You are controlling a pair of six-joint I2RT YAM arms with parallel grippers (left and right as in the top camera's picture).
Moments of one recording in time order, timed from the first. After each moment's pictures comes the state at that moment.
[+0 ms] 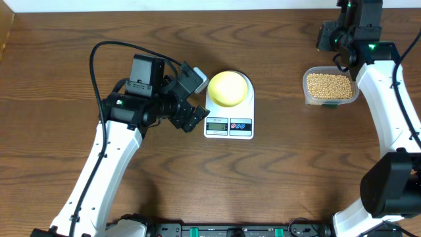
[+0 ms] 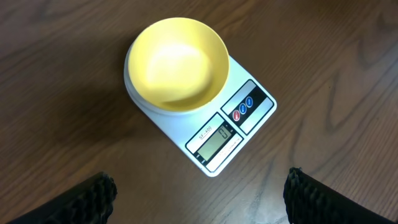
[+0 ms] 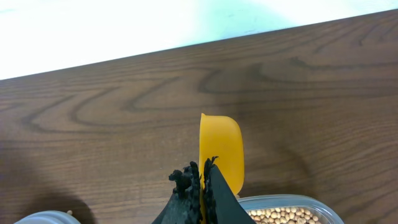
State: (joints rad) left arm -0.24 1.37 1.22 -0.84 0.44 0.46; right arm 0.02 1.78 1.57 -0.51 0.02 0.18
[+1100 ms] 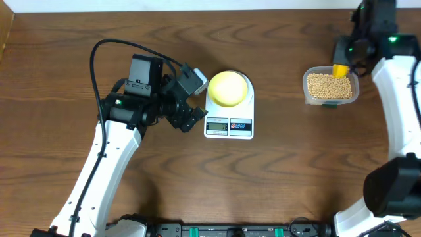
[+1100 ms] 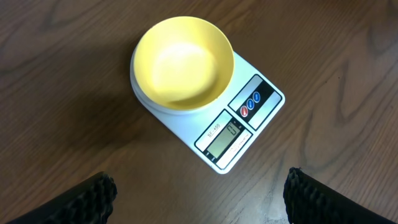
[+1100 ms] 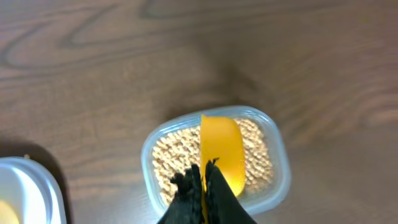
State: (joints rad) left arm -0.24 1.37 1.22 -0.84 0.43 0.54; right arm -0.05 1.78 1.72 -0.95 0.06 0.16
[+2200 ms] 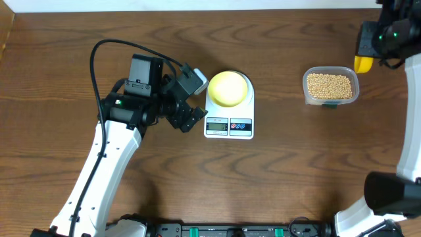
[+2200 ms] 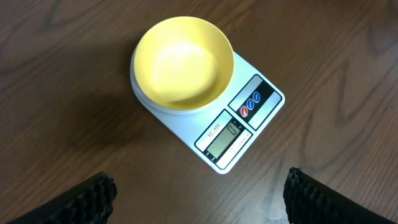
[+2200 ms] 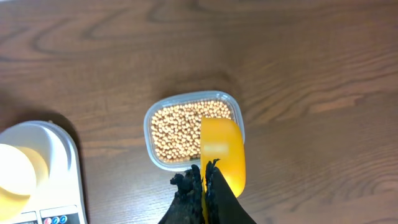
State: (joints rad) left arm -0.24 1.37 1.22 -0.84 0.43 0.54; right arm -0.07 1.80 2.14 -1.38 0.07 0.07
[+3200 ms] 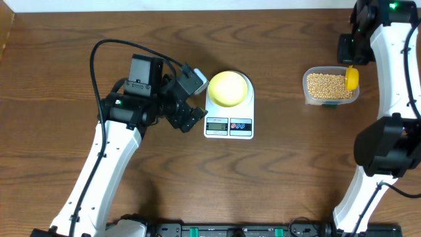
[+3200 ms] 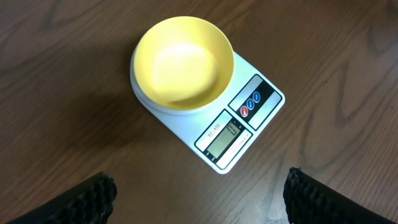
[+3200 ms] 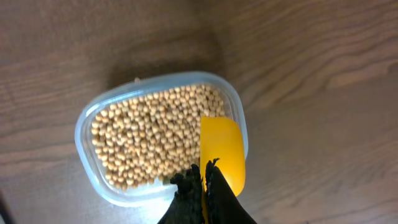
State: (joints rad) left arm -0.24 1.37 1.22 -0.84 0.43 0.54; right arm -0.07 2.11 2.14 -1.36 0.18 0.10
